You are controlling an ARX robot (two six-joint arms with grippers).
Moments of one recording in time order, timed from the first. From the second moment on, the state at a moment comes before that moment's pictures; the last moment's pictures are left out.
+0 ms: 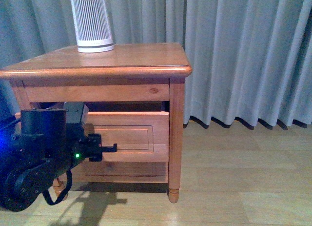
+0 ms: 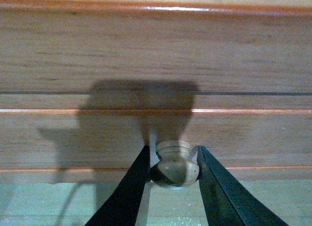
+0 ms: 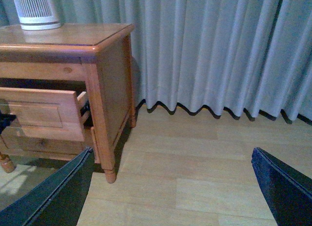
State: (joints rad) left arm -0.16 2.37 1.18 0.85 -0.01 -0.03; right arm 0.00 0.00 0.01 0.00 0.00 0.00
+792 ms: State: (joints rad) left arm -0.16 2.13 0.59 1.20 -0.06 -0.04; right arm 0.00 0.00 0.01 0.00 0.00 0.00
